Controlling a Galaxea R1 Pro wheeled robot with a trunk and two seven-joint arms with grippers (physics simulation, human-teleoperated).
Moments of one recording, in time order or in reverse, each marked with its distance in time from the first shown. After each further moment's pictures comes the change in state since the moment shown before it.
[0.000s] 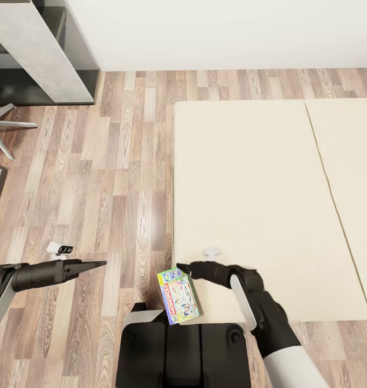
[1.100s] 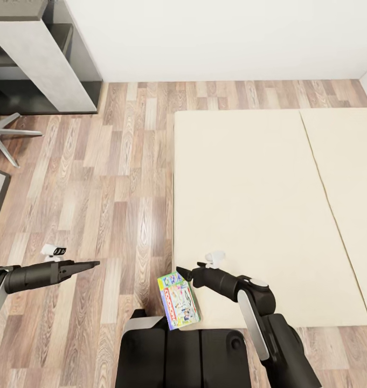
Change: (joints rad) left arm 0.003 0.010 0.057 0.034 -0.065 -0.049 0.000; right arm 0.160 0.001 0.011 -0.266 0.010 -0.013 0.006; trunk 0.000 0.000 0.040
